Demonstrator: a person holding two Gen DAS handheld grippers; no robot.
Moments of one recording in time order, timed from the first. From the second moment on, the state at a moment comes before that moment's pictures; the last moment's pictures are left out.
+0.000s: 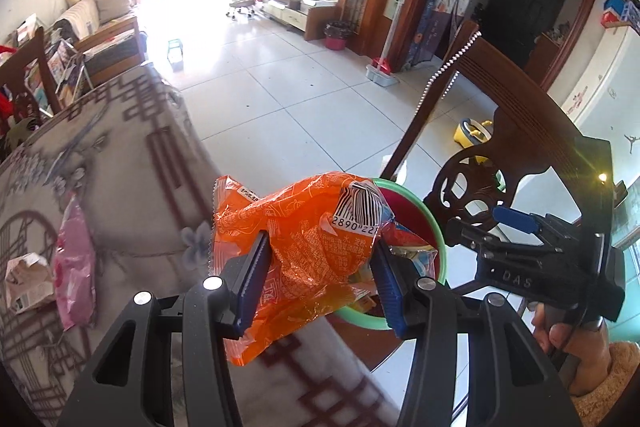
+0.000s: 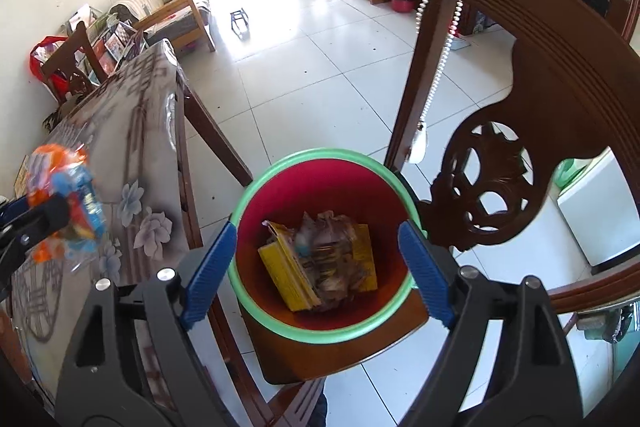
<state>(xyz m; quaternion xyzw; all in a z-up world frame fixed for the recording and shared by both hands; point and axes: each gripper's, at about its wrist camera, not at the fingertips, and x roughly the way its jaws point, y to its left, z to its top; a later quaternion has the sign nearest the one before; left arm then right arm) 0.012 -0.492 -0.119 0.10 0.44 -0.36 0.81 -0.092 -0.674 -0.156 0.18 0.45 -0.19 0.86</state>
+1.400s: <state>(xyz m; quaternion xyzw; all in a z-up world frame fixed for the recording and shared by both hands) 0.020 -0.367 -0.117 0.02 0.45 -0.29 0.84 -0.096 -0.577 -0.089 0.12 0.42 -0.19 0.88</state>
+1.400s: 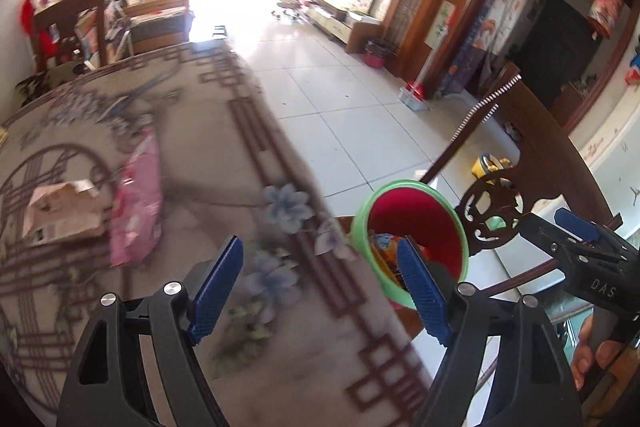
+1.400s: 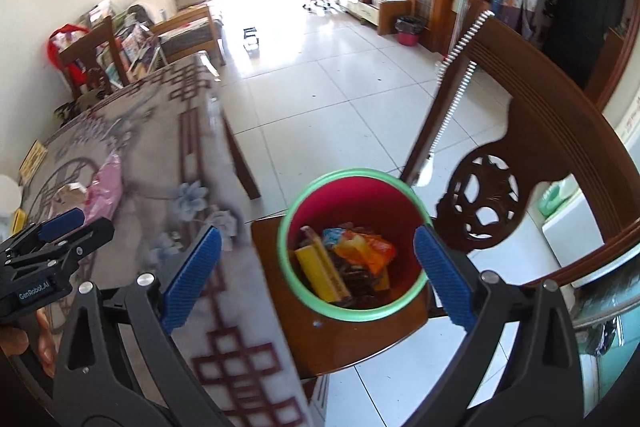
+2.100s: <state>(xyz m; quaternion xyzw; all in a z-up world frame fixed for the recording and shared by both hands) 0.029 -0.110 -0.135 -0.08 0.46 -0.09 0.88 -0.008 -0.392 -0.092 0.05 0.45 -0.04 0.89</state>
